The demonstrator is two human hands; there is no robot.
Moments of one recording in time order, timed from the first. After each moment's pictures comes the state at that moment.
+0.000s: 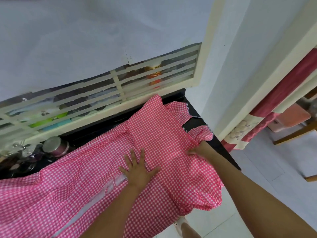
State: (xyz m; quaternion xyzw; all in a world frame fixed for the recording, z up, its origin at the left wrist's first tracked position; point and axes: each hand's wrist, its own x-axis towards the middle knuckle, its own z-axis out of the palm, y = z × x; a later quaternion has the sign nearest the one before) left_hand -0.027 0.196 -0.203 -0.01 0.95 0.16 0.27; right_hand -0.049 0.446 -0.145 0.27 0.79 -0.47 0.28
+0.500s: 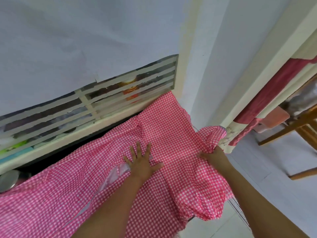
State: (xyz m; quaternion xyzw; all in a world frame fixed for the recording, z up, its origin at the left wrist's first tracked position) left_hand -0.121 0.289 -0.200 0.10 0.94 0.14 0.28; right_hand -0.049 0.547 -0.155 0.33 0.71 -0.61 0.09
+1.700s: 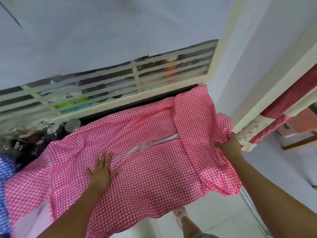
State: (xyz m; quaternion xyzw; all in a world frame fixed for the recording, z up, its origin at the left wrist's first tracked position) left_hand 0.013 0.030 -0.206 -0.06 0.97 0.11 0.22; right_hand -0.008 0.488 -0.160 0.33 0.84 -0.43 0.04
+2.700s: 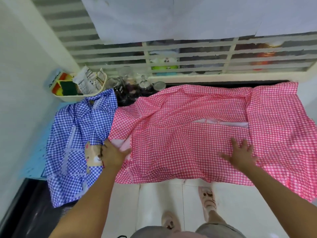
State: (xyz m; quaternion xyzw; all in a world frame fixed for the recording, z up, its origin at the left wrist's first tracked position) left_hand 0.176 -0.118 -0.159 -0.43 0.87 0.23 0.00; right_hand 0.055 0.295 -0.194 0.05 0.97 -0.08 0.24
